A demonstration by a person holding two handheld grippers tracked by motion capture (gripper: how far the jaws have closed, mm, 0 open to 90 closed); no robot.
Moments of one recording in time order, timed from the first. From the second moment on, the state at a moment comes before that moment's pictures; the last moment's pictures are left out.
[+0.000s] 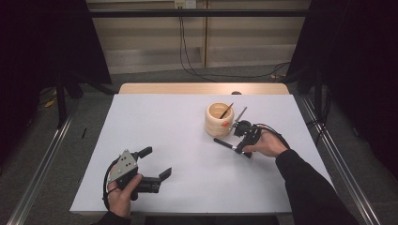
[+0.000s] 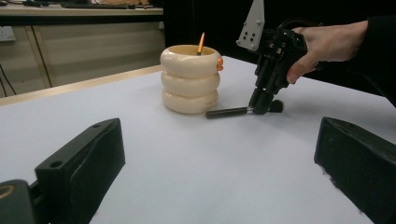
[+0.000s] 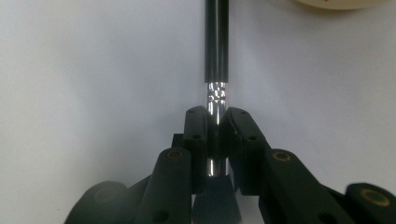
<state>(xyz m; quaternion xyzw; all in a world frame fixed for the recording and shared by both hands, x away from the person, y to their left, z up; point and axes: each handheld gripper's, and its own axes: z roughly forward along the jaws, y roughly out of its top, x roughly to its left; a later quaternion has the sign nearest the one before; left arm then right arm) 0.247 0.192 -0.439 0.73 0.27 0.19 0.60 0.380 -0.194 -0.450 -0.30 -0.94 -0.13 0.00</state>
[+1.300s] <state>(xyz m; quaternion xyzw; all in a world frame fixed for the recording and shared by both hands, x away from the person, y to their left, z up) 0.246 0.192 -0.439 0.73 0.27 0.19 0.60 0.350 -0.217 -0.429 -0.31 -0.92 -0.25 -0.01</state>
